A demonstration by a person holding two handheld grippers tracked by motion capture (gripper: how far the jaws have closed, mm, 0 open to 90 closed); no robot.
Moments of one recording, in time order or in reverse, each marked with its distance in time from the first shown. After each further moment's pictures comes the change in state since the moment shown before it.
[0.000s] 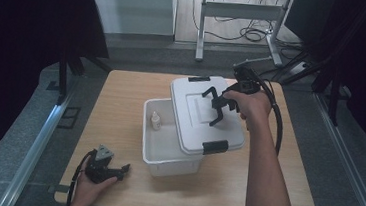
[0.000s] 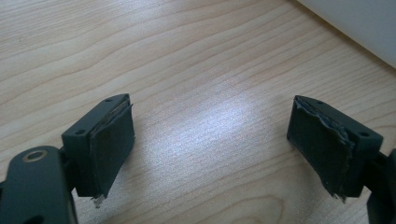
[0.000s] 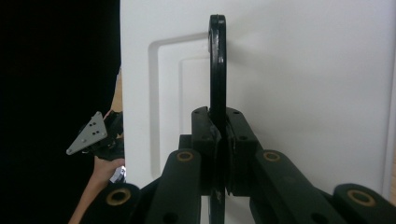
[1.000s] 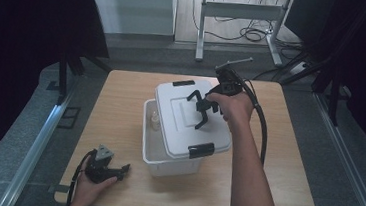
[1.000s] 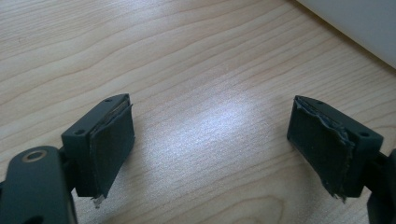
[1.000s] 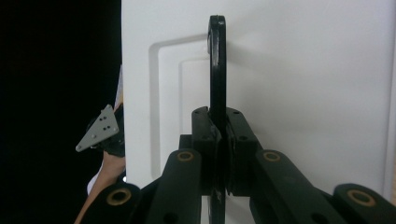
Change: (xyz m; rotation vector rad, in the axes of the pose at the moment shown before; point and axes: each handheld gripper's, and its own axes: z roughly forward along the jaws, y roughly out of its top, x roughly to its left) left arm 0.000 0.000 0.000 -0.001 -0.003 0.001; right arm 0.031 -0.003 0.029 0.048 0.003 -0.016
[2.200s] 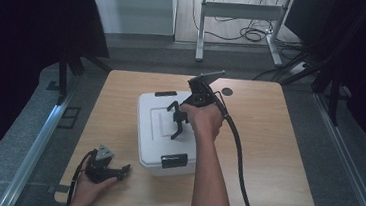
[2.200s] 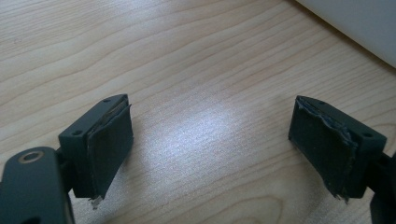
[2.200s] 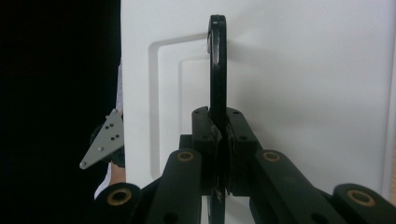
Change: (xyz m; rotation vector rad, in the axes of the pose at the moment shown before) left arm 0.000 0.000 0.000 0.003 -0.008 0.009; right arm 0.040 -0.015 0.055 0.014 -0.024 0.081
